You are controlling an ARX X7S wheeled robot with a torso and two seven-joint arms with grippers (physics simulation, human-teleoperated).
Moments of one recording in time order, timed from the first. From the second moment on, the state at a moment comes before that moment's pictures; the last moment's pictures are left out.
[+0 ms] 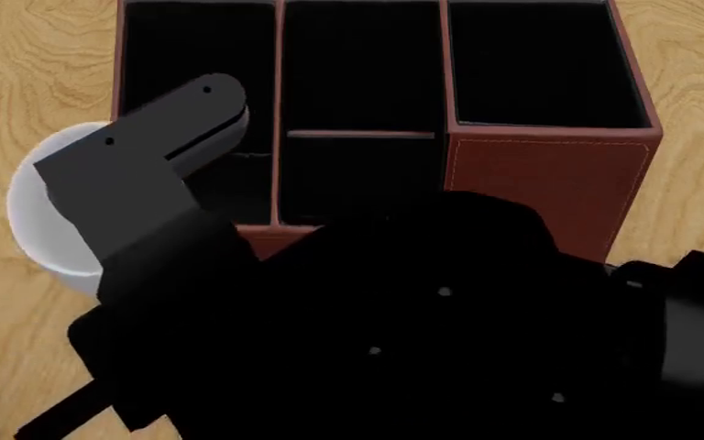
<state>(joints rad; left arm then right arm) 0.11 -0.89 -0.20 0.82 -0.59 -0.24 -0.88 1.74 0.38 -1.38 -0.23 2.15 0.71 0.97</state>
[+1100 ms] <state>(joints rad) 0.06 -0.89 -0.16 0.79 -0.59 -0.24 -0.86 1.88 0.86 -1.22 -0.33 2.27 0.66 1.17</state>
